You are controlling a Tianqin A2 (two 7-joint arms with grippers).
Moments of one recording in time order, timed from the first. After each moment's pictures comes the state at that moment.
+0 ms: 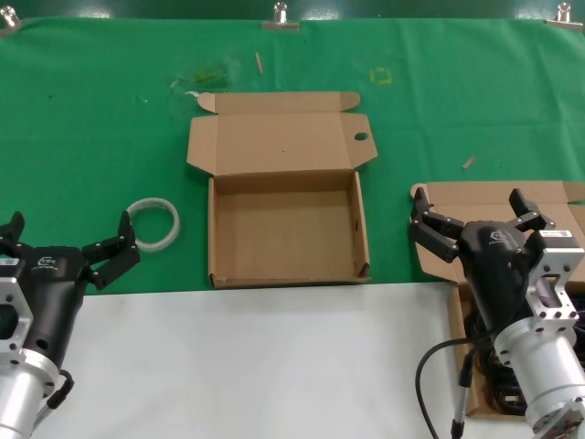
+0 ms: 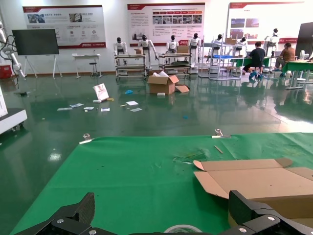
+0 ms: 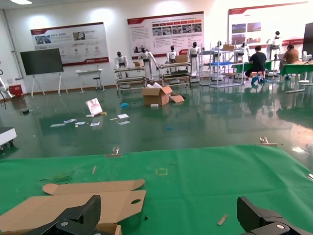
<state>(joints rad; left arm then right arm) 0.00 -0.30 1.60 -1.60 -1.80 0.00 0.00 0.02 0.11 -1.63 1.58 1.83 0.02 -0.05</state>
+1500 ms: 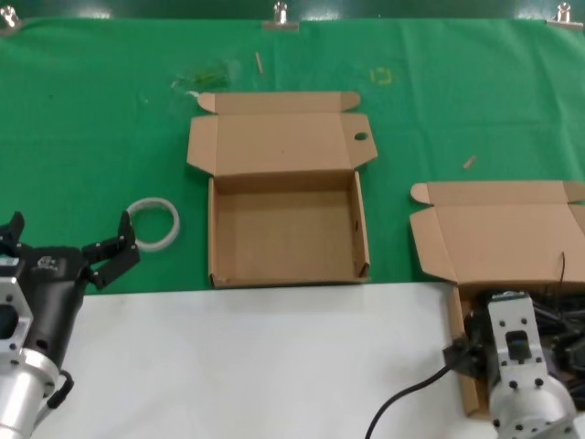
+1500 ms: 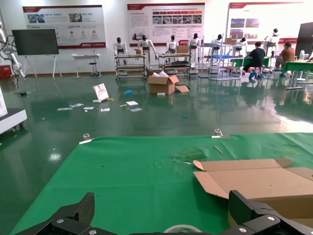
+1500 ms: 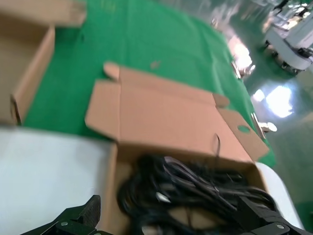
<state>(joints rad) 0.00 -0.30 1.60 -1.60 -1.80 0.00 0.00 0.00 0.11 -1.90 1.83 2.51 1.05 -1.10</state>
